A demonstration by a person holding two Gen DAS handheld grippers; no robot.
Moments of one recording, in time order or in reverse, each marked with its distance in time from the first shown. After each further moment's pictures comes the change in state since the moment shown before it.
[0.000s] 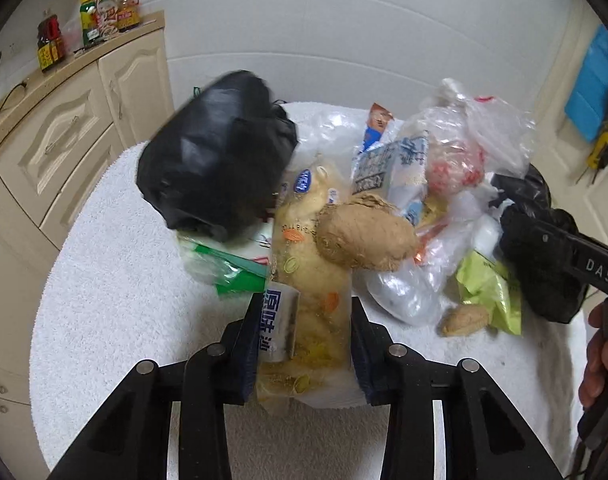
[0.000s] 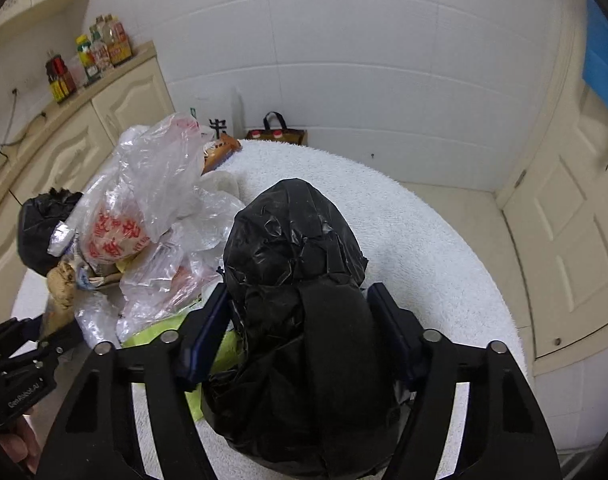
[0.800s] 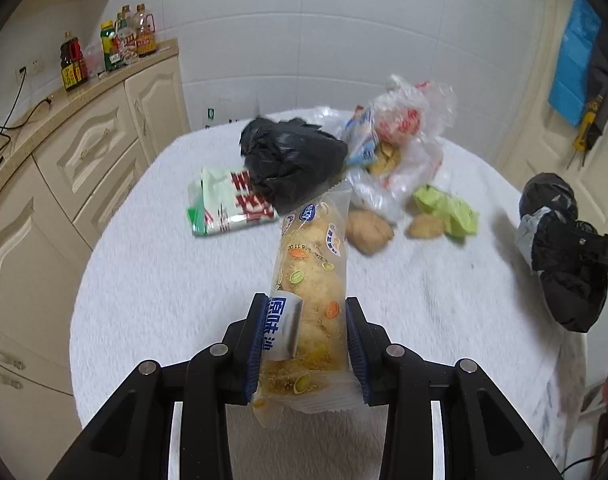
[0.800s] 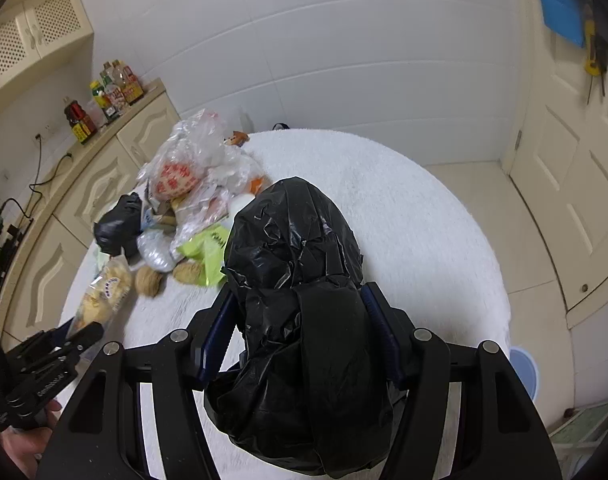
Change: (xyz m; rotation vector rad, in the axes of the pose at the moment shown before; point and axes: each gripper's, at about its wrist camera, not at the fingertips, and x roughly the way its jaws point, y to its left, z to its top) left arm -0.067 -0.020 -0.106 0.041 -0.072 0.048; right arm -0.092 -0.031 -0.087 0.147 -0.056 0.108
